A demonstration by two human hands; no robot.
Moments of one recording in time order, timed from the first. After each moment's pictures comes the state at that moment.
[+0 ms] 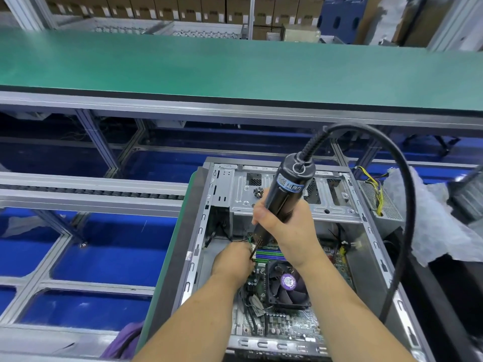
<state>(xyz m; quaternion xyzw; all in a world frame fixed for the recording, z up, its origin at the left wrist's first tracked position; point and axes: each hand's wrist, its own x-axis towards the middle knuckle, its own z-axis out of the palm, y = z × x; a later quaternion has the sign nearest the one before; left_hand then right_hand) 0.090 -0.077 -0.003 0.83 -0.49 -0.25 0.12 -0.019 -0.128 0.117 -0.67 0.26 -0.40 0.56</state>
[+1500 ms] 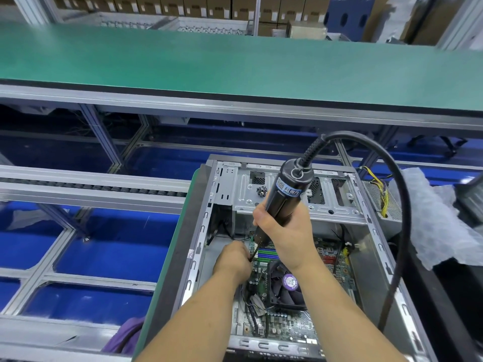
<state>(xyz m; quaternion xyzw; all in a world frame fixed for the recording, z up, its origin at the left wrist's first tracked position) 0.093 -0.080 -0.016 0.84 -0.36 -0.34 0.21 -0.012 -0.128 0.099 -0.66 0.27 -0.40 0.58</state>
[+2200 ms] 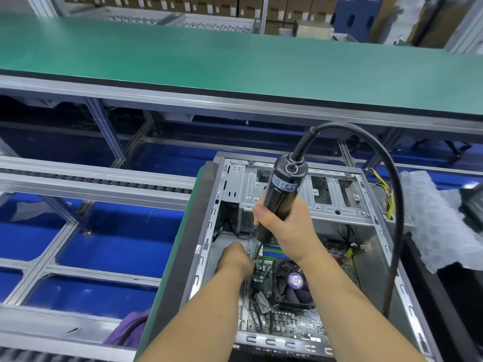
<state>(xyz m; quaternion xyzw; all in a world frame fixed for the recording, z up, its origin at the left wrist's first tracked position) 0.097 -0.081 -0.022 0.87 -0.27 -0.38 0.18 -0.002 -0.133 0.105 -0.71 0.26 -0.34 0.55</state>
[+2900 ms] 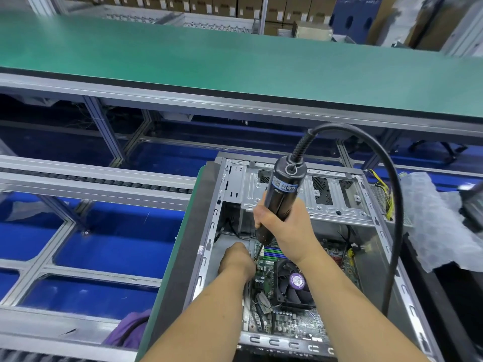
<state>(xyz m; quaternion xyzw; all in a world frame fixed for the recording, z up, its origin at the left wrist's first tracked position) 0.096 -0.083 -0.024 0.87 -0.29 -0.37 0.14 0.002 -0.129 0.105 -0.72 0.27 -0.33 0.55</state>
